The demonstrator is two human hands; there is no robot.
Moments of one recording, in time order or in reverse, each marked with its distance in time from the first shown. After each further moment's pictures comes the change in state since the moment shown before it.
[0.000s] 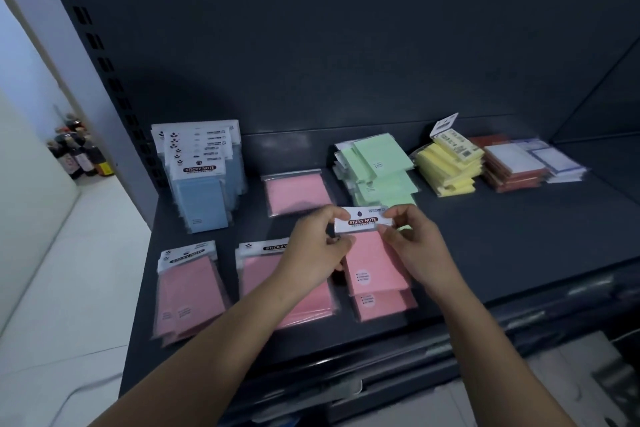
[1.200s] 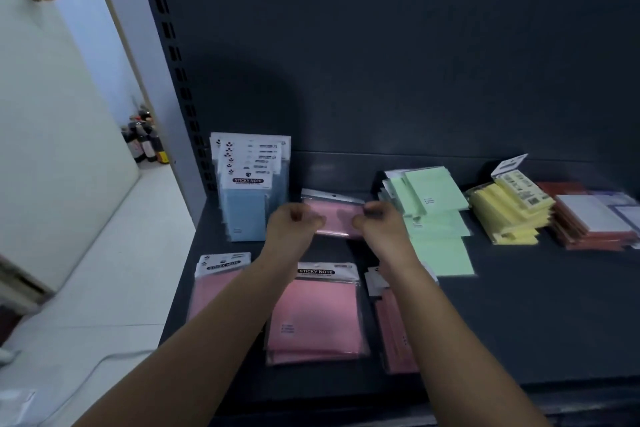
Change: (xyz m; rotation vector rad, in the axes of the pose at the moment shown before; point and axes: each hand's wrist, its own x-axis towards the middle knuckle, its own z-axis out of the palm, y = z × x) left_hand 0.036 -0.006 -0.054 -0.295 0.472 -0.365; right_hand 0.058 -0.042 0.086 0.071 -0.064 0.185
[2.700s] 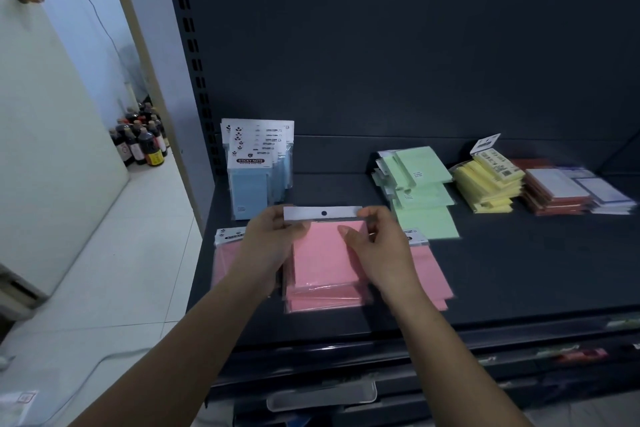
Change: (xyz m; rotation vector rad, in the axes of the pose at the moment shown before) left_hand -0.068 -0.009 -0.057 -0.135 -0.163 -0.029; right_hand -0.093 0.011 -0.001 -0.157 0.076 -0.230
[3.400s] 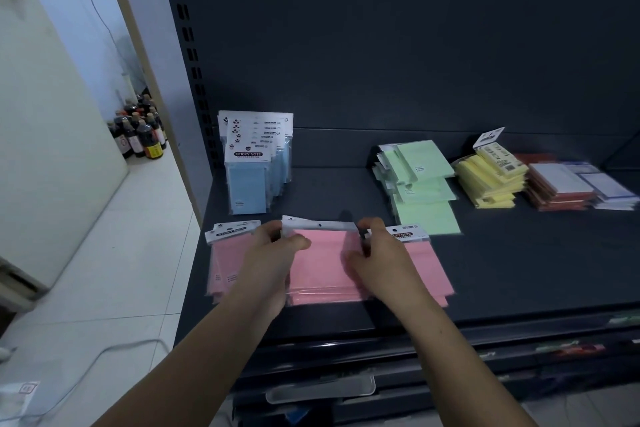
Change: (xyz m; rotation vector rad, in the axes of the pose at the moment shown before) left_hand -0.009 -0.020 0.004 -0.155 0.104 -0.144; right_hand -0.011 -0.001 -0.006 -0.353 -0.228 0.046
